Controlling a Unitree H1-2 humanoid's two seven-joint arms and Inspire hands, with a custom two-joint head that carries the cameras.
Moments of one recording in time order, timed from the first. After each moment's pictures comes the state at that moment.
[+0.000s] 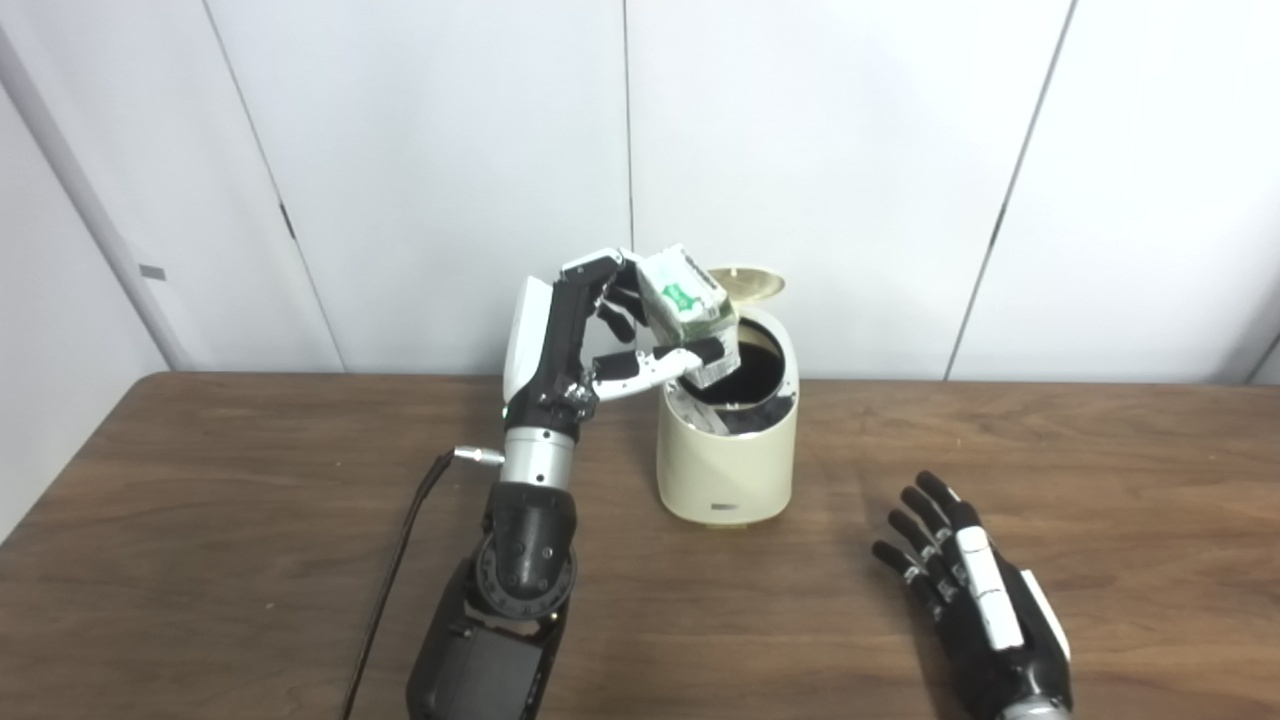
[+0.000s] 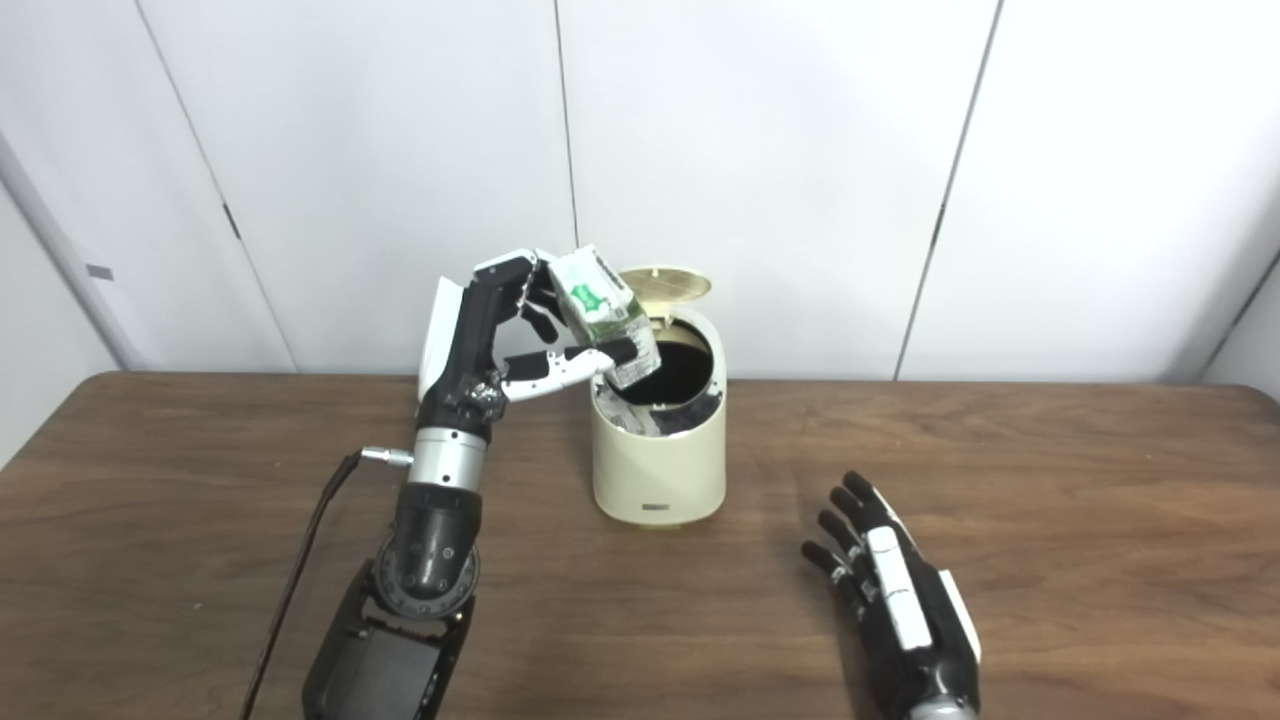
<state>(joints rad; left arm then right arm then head) -0.53 0.00 -0.10 0.12 0.41 -0.12 0.25 -0.03 0.02 -0.10 -0.22 0.29 0.31 0.03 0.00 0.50</state>
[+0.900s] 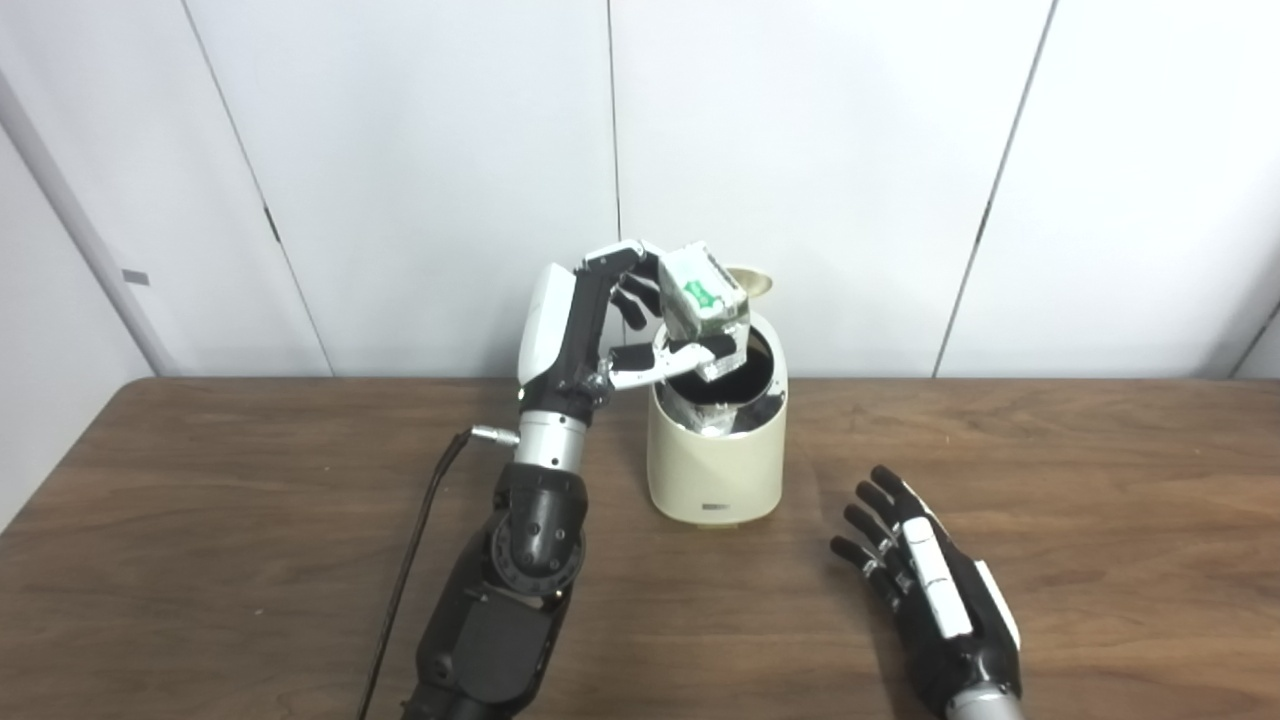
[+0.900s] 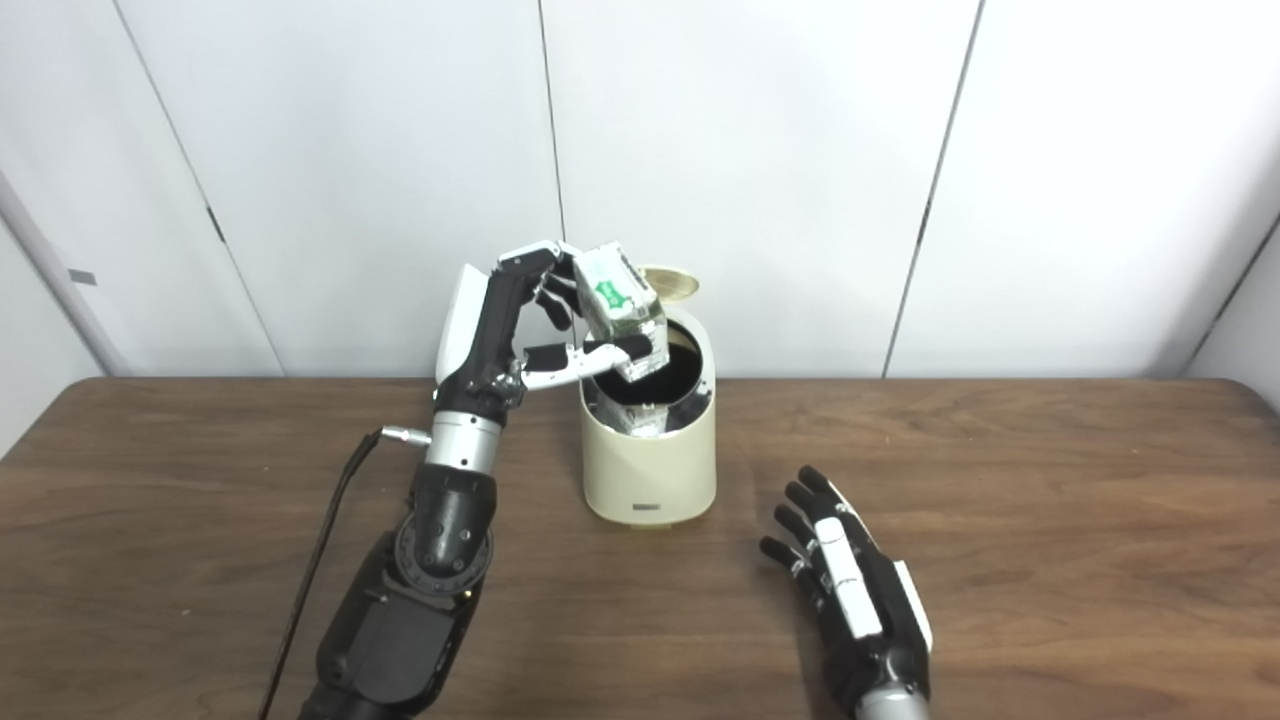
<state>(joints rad) -0.60 0.00 -0.12 0.25 0.48 -0.22 0.28 -0.04 0.08 -0.06 -0.22 0.24 0.31 -0.03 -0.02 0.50</state>
